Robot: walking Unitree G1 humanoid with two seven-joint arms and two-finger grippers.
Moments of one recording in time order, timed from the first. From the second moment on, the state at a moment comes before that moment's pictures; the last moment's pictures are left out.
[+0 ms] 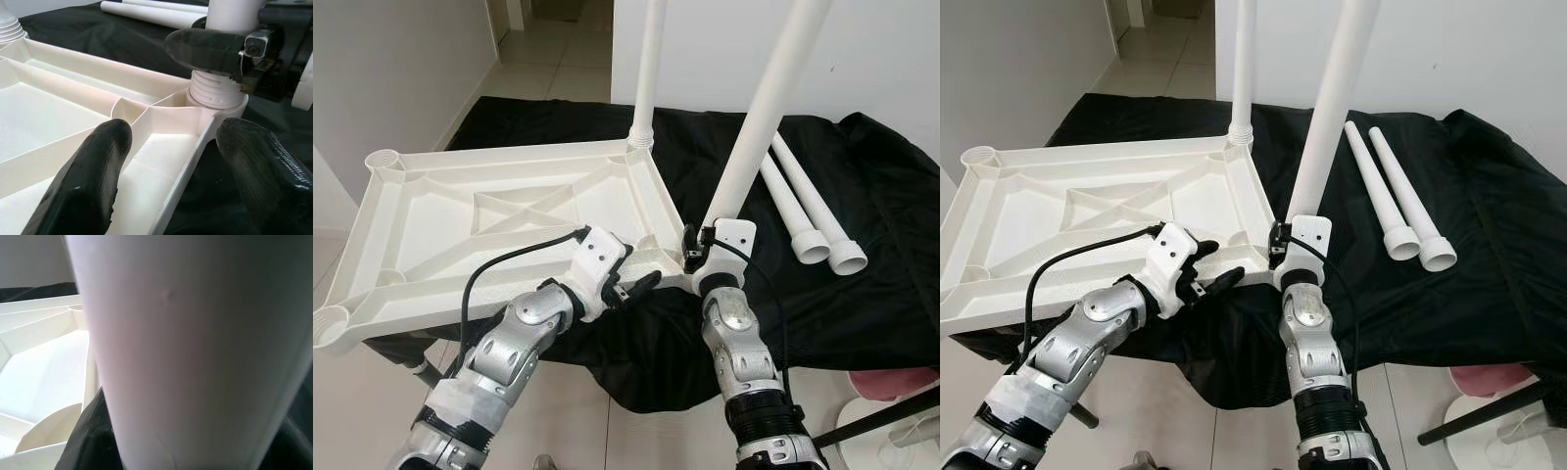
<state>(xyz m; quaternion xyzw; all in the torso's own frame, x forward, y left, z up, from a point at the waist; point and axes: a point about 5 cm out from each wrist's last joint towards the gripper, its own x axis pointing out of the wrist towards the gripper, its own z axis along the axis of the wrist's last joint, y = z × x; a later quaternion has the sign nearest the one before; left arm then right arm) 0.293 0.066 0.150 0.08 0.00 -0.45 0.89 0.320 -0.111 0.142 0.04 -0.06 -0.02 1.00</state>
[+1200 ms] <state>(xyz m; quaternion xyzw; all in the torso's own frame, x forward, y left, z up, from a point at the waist) 0.270 0.060 0.156 0.09 -0.02 -0.47 0.88 0.330 -0.150 0.147 -0.06 -0.06 0.26 0.96</state>
